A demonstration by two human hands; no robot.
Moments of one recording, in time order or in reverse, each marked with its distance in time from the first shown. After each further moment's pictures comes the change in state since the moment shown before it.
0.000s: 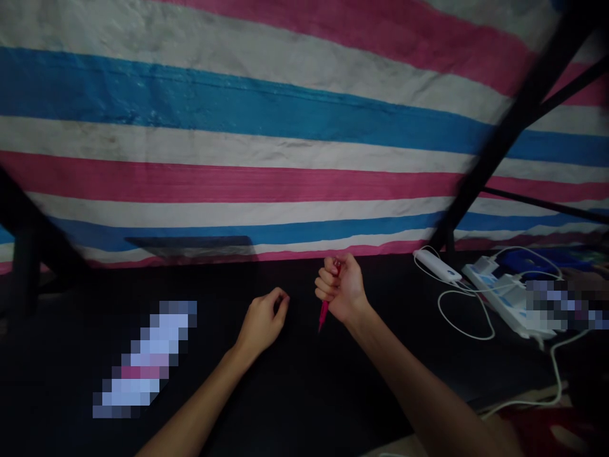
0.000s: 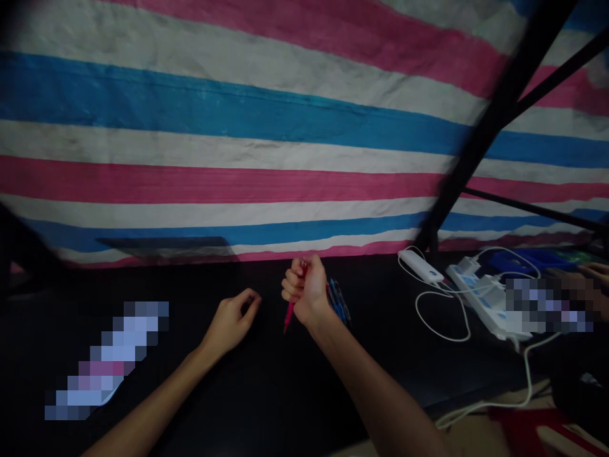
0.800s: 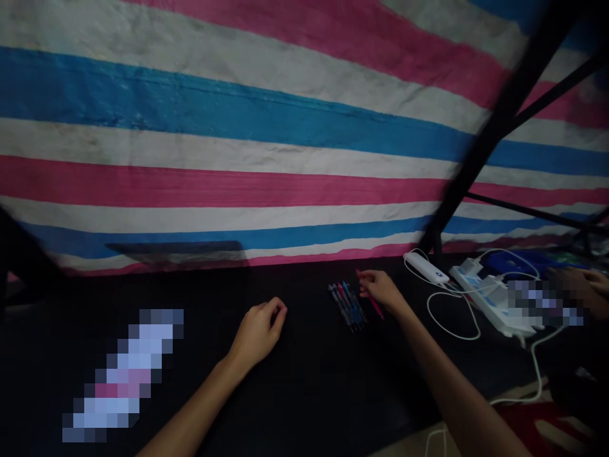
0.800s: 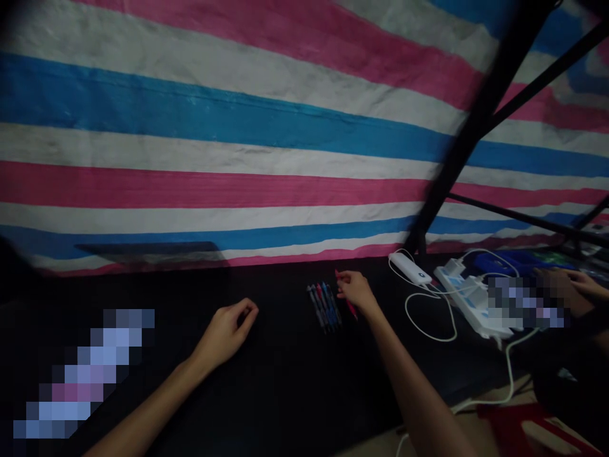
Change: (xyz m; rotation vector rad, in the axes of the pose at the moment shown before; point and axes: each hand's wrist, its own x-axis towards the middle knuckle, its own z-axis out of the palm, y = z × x) left_hand -0.002 0.006 0.004 0.017 -0.066 0.044; right_hand 0.012 -0.067 -0.151 -1.261 0.537 -0.261
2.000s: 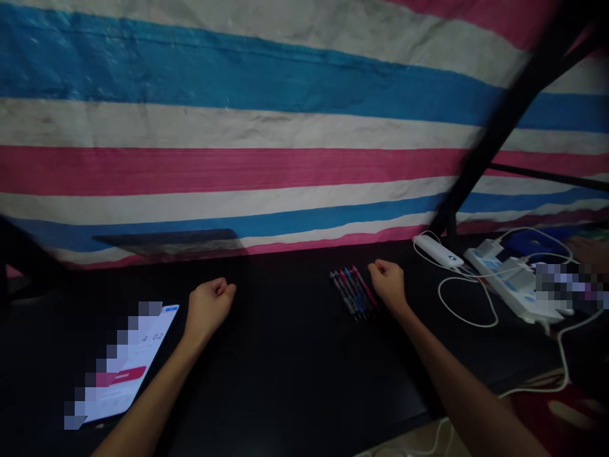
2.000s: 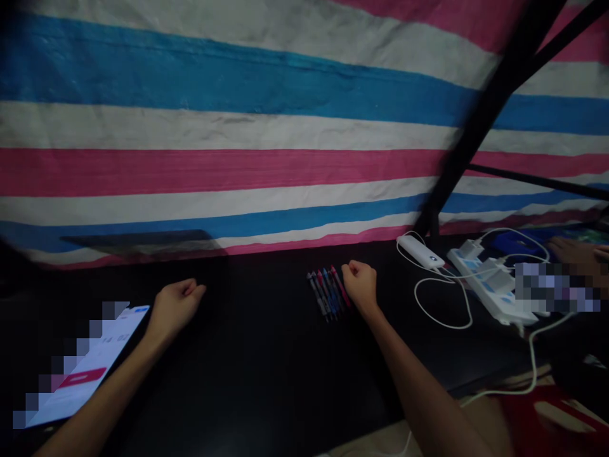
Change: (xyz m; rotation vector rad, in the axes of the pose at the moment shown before) left_hand 0.010 -0.061 -0.045 0.145 0.304 -0.406; right_hand -0.012 0.022 0.009 -0.269 0.360 -0.363
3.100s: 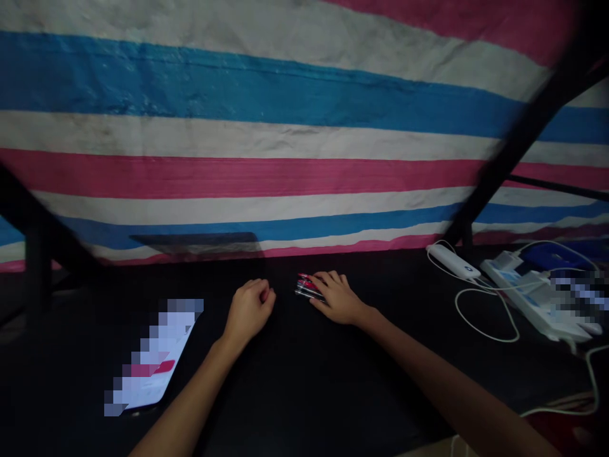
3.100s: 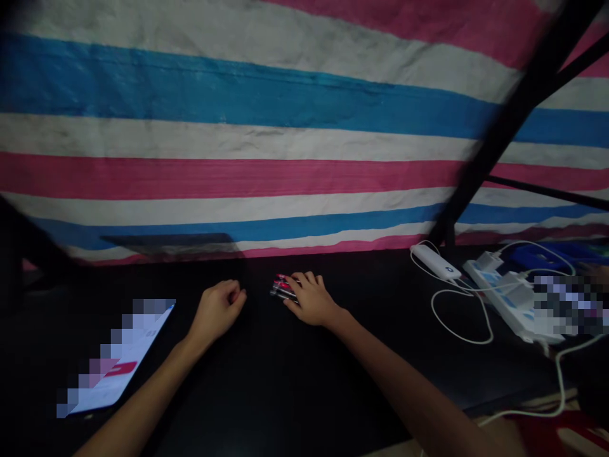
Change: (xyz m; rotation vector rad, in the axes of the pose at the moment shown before) left_hand -0.012 0.020 0.012 0.044 -0.061 0.449; right_hand -0.034 -0.089 0.064 -0.329 -0.709 -0.666
